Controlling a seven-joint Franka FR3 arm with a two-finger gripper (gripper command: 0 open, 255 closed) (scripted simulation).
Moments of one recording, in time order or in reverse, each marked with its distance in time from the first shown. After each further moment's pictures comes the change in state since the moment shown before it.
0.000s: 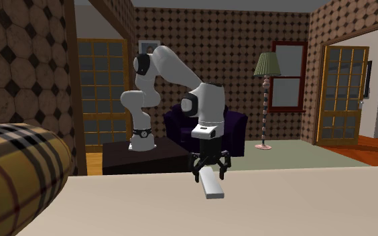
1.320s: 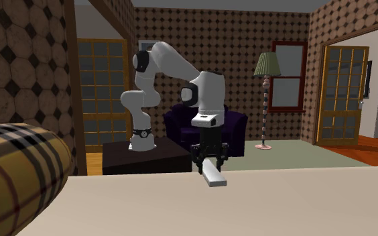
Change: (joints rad) arm -0.003 -0.057 0.005 0.006 0.006 -0.062 -0.005
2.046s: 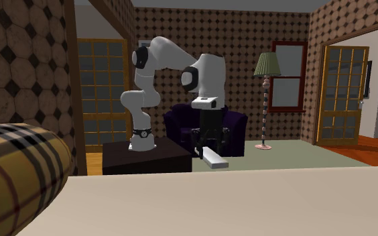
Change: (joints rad) arm -0.003 -0.073 0.006 0.029 0.009 -0.102 -0.007
